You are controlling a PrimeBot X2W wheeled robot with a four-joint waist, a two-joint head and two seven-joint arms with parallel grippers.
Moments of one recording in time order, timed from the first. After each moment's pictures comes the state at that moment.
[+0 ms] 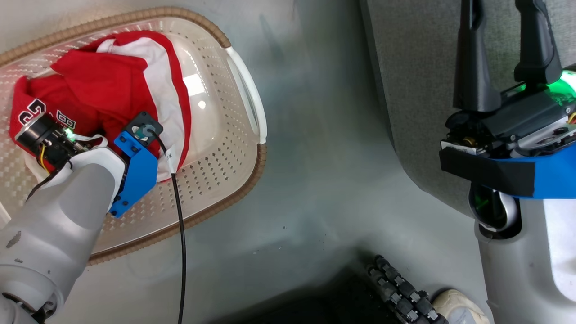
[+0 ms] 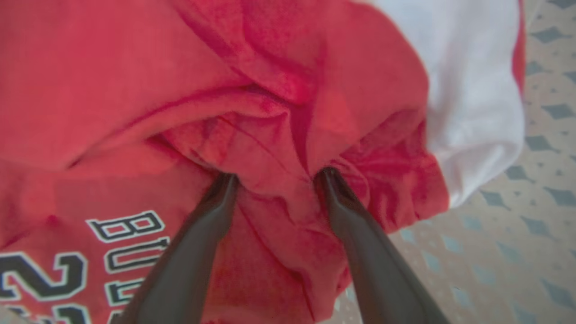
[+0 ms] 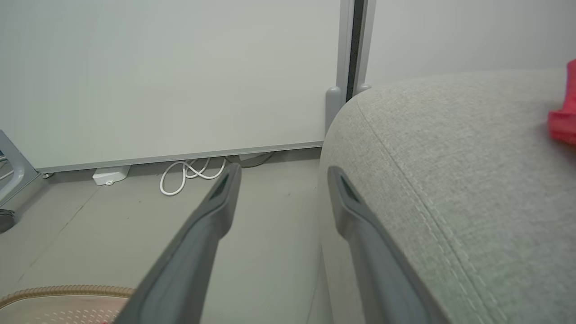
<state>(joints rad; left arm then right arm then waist) -1.05 0.34 -1.26 1.21 -0.43 -0.13 0.23 -0.58 -0.05 0.11 -0.13 0.27 0.13 -0.26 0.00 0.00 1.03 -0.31</state>
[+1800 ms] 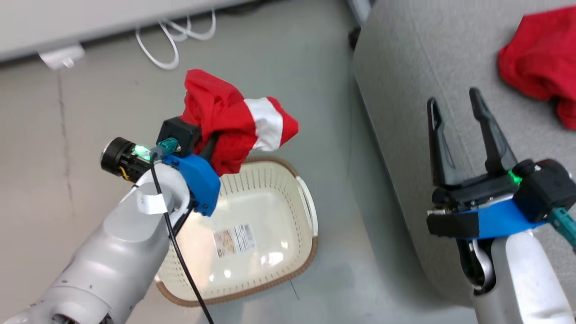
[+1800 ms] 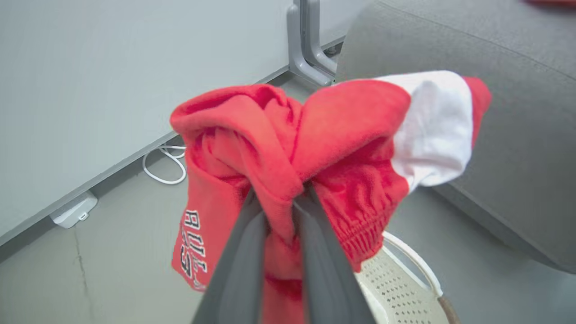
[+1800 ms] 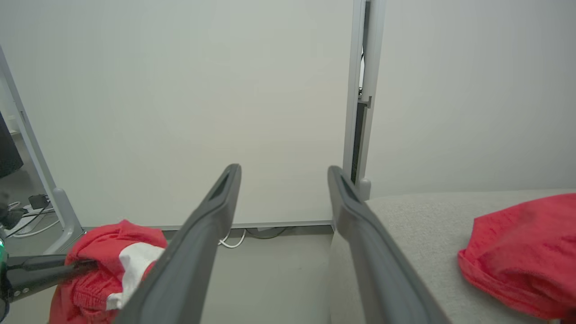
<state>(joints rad) -0.93 0.21 -1.07 1.09 -0.75 -0.12 -0.26 -0.35 -0.06 0.06 0.04 0.11 0.13 -0.26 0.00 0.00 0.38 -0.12</state>
